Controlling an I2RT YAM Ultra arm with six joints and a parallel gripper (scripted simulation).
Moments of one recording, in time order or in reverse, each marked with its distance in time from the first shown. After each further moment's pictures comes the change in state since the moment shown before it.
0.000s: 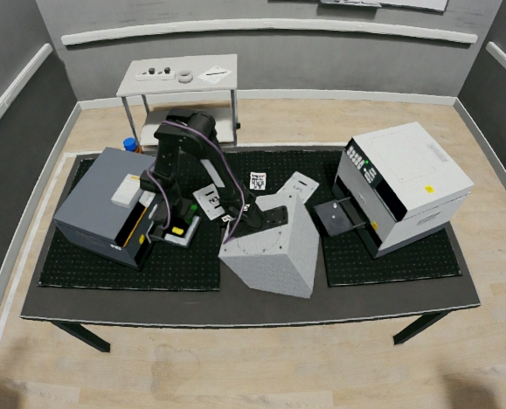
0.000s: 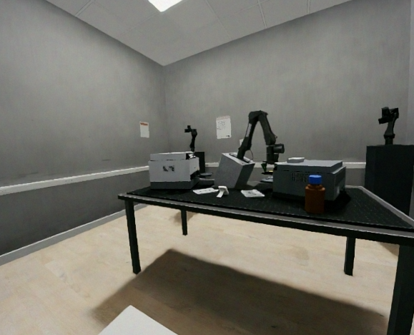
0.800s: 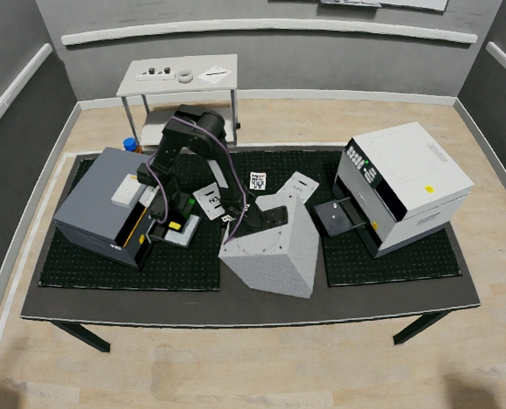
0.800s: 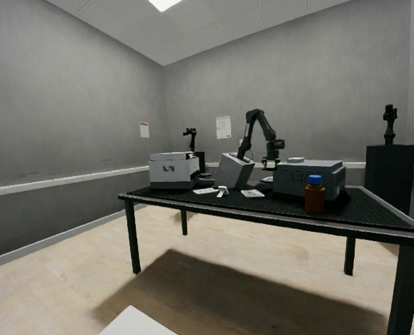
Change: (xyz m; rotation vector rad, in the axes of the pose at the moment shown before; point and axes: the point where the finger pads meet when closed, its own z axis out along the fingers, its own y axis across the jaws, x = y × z) arm 0.001 -0.005 -0.030 0.012 0.002 0.003
